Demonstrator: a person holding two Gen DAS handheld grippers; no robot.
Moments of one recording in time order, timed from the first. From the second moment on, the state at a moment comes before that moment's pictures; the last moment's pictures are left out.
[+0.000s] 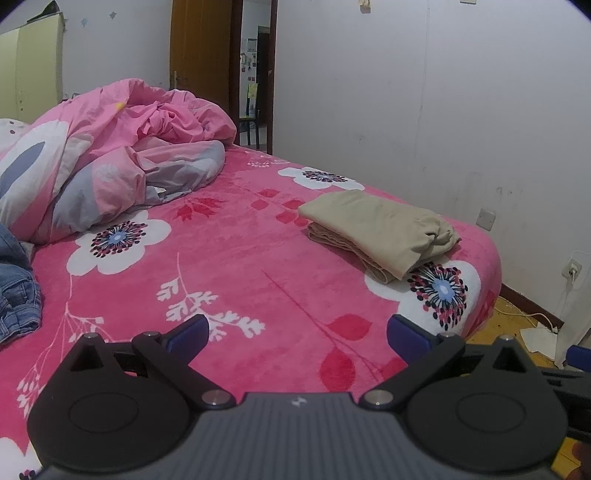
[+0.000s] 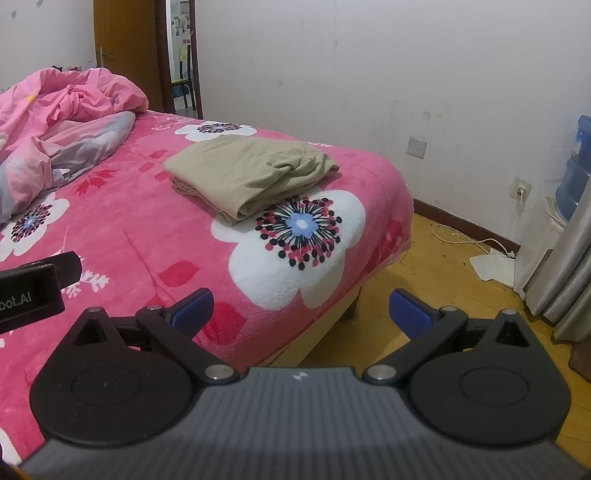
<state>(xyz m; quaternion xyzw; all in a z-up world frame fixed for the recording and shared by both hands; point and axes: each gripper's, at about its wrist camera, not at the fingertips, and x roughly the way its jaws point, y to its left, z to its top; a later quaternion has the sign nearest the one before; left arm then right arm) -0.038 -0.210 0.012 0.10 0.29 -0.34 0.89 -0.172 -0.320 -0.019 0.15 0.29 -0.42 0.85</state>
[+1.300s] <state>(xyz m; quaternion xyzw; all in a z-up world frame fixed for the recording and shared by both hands) -0.039 -0.203 0.015 0.10 0.29 -0.34 0.89 -0.172 -0.313 -0.016 0.15 0.29 -0.42 0.85</state>
